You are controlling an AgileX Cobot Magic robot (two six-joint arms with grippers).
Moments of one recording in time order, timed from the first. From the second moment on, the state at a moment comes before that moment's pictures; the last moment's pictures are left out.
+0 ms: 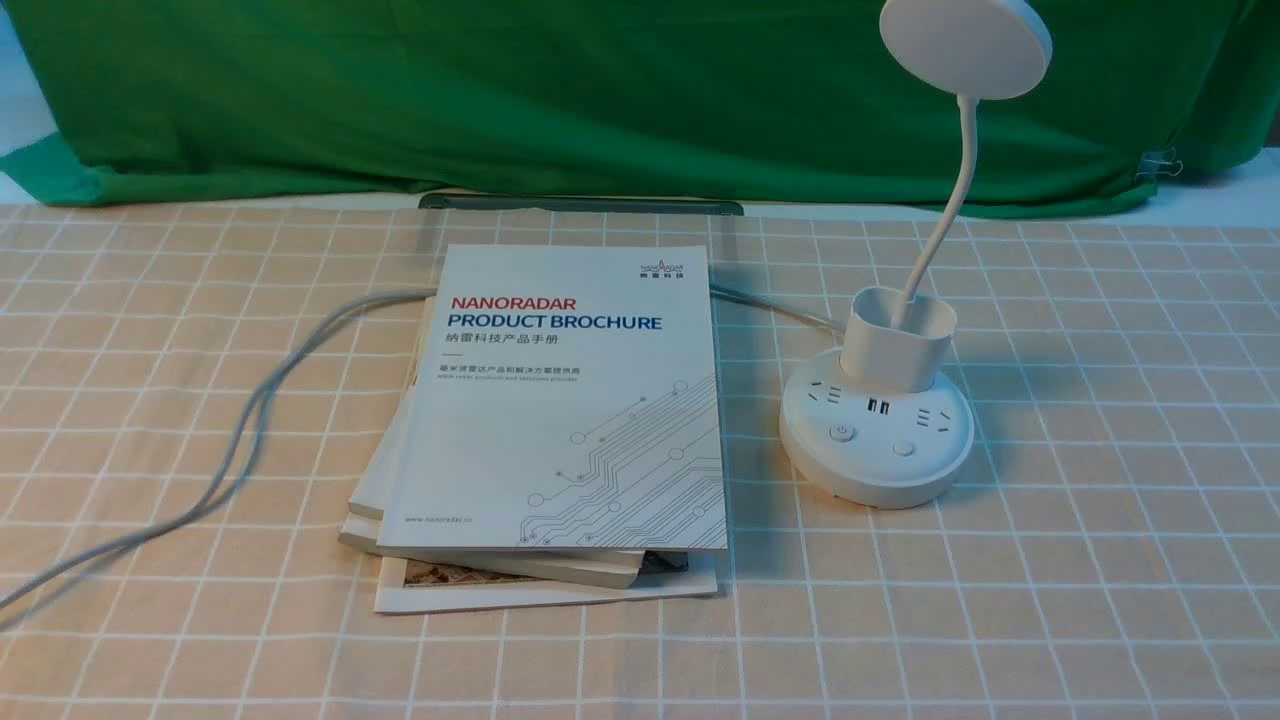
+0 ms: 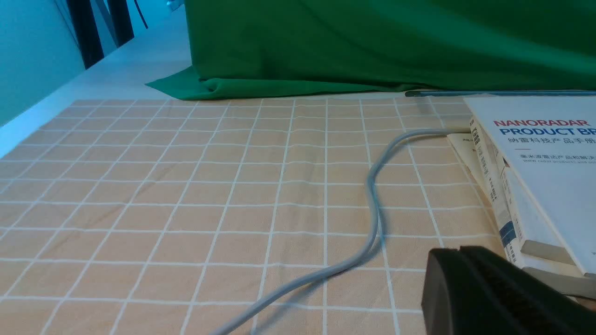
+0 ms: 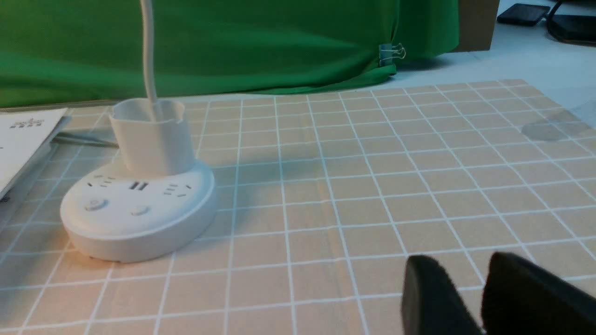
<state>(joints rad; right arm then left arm) -0.02 0.00 0.01 -0.09 0.22 0.16 0.06 0.00 0.01 -0.05 0.20 0.08</state>
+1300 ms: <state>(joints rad) -0.02 0.00 0.01 -0.08 0.22 0.18 0.06 0.00 0.01 -0.05 0.20 0.08</state>
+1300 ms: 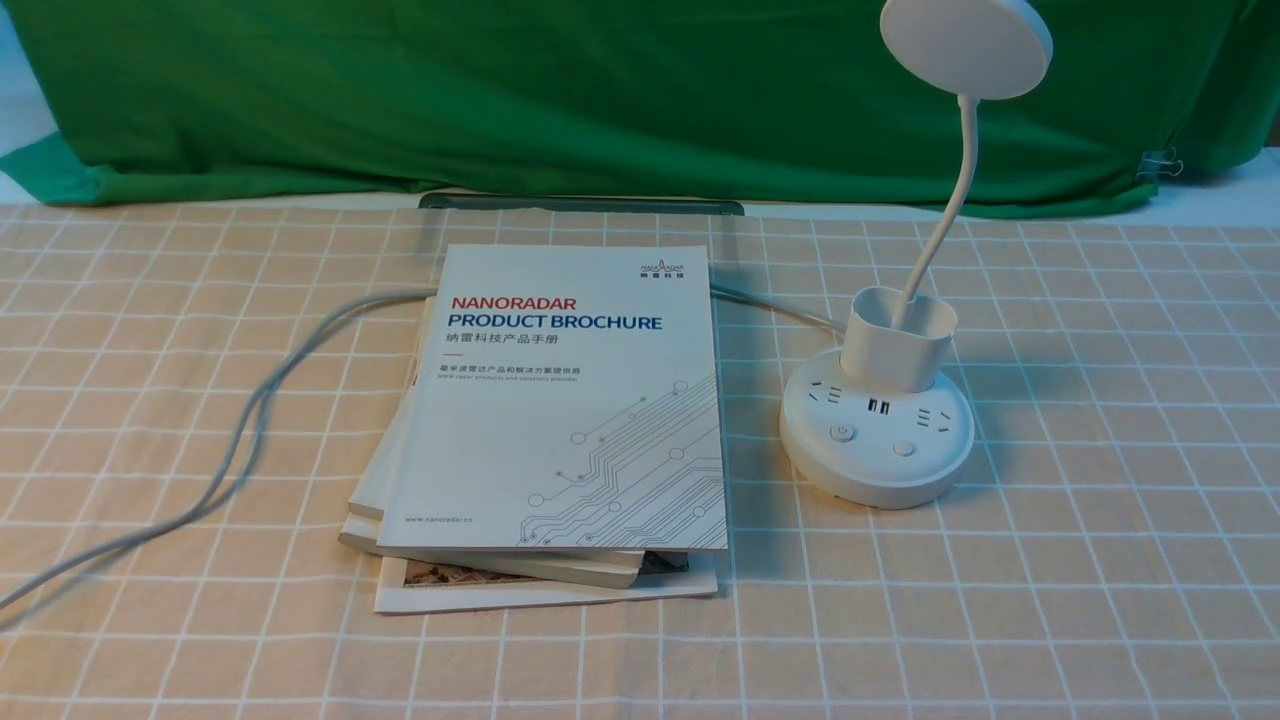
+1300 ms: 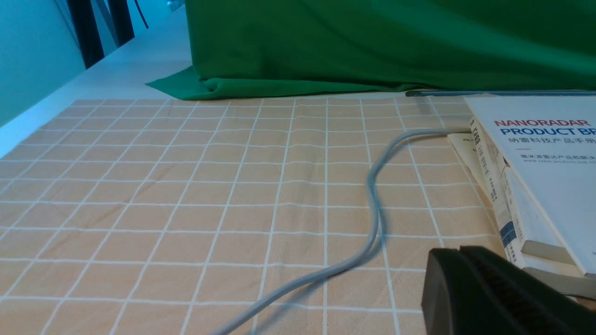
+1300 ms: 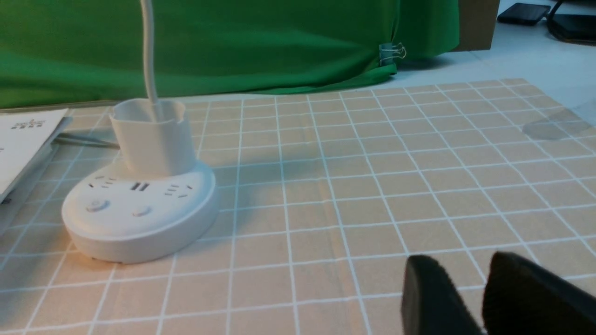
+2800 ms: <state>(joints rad) 0.15 0.80 -0.97 0.10 0.93 -0.29 0.06 0.00 0.01 -0.05 0.20 0.08</state>
